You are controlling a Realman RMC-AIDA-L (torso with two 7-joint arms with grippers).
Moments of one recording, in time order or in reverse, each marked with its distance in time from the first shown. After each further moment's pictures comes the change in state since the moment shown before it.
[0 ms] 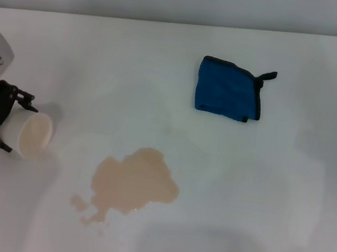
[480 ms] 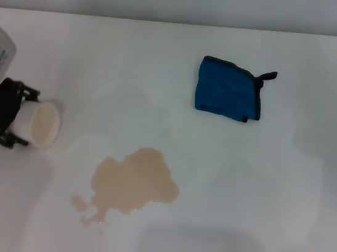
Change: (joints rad) left arm 0.051 -0.003 0.000 0.014 -0.156 -0.043 -0.067; right arm 0.005 -0.003 0.000 -0.009 -0.005 0.000 -0.004
